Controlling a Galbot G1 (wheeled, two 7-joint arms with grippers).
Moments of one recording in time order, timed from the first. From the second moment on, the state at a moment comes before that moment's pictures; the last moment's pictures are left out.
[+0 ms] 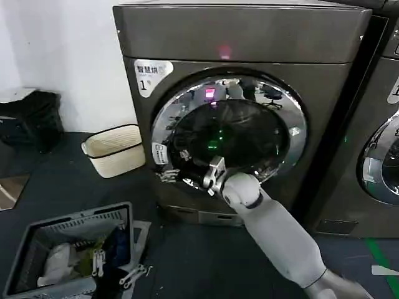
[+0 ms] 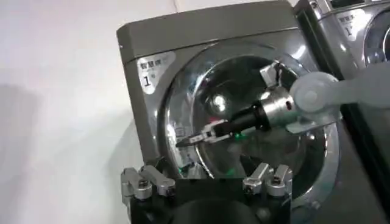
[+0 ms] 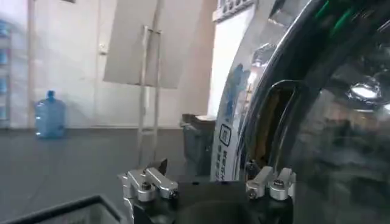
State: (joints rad) left arm 1.81 -1.43 -0.68 -2.13 0.00 -0.57 0.21; right arm -0.36 1.28 -0.18 1.47 0.55 -0.24 -0.57
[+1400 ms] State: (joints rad) left arm 1.62 -1.28 -0.86 -2.05 -0.25 -0.39 0.33; right arm -0.49 0.98 -0.09 1.78 0.79 -0.28 -0.99
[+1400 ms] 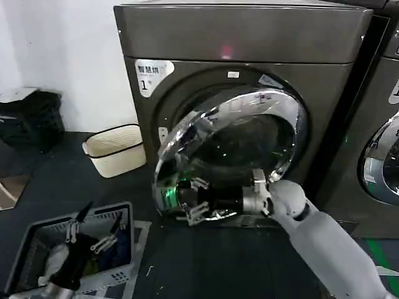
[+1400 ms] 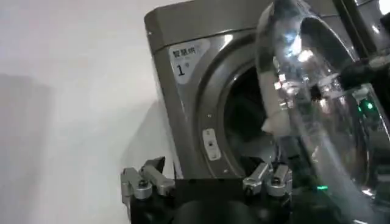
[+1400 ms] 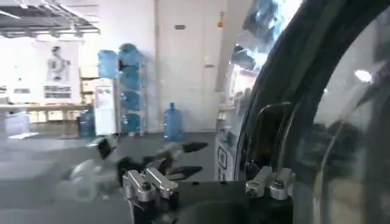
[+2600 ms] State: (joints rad) left arm 1.36 -1.08 -0.51 -1.95 -0.26 -0.34 0.39; right arm -1.25 0.85 0.74 2.09 0.76 -0.20 -0.74
